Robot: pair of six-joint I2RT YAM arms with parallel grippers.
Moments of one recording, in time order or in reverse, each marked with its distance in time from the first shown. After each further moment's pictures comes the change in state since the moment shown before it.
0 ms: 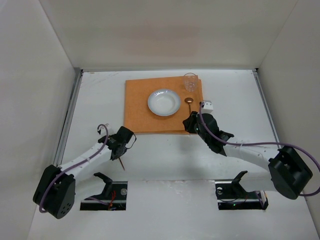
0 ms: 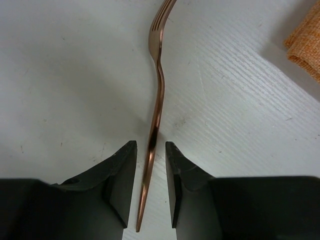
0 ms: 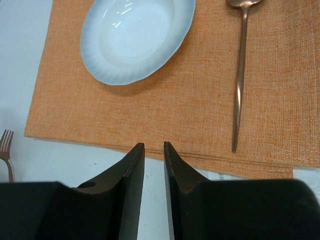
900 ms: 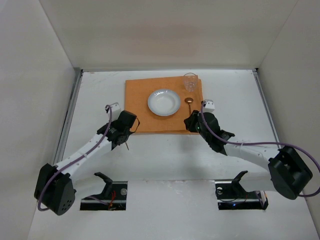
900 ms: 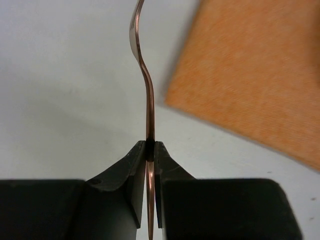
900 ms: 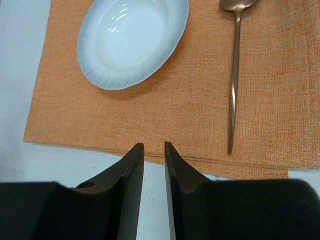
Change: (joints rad) left arm -0.025 0.014 0.190 0.093 -0.047 0.269; right arm -0.025 0.000 -0.002 0.004 -0.006 0.006
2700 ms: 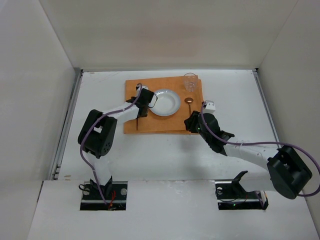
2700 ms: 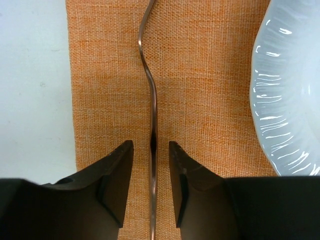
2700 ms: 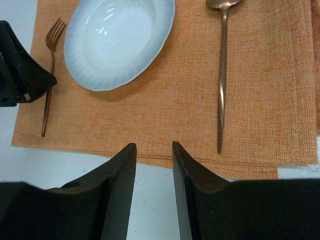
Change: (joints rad) left arm 0.059 0.781 0.503 0.332 0.099 0.518; right arm -0.008 0.006 -0.017 0.008 0.019 0.000
